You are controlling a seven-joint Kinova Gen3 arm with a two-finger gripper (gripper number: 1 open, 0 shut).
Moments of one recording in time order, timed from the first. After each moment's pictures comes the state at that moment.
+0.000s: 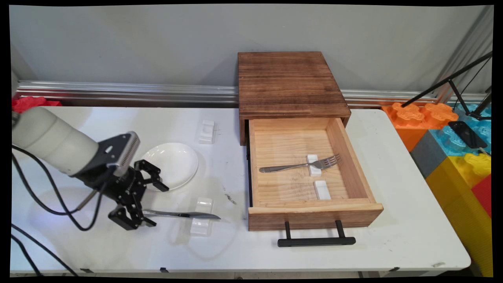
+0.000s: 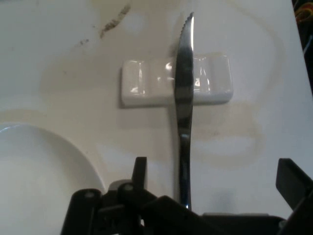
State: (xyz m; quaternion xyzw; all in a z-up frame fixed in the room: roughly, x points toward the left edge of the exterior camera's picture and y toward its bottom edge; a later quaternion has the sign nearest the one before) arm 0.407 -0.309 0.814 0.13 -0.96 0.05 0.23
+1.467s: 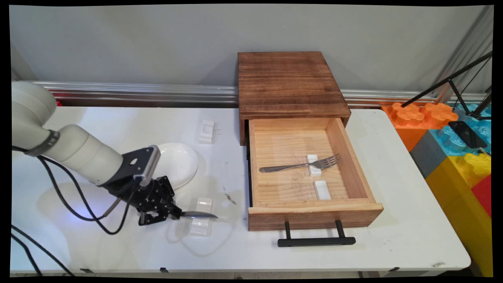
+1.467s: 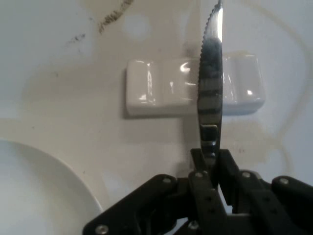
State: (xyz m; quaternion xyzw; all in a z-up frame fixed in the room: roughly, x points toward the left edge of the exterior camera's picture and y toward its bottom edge) arm 0.391 -0.328 0.768 0.13 -0.96 0.04 0.23
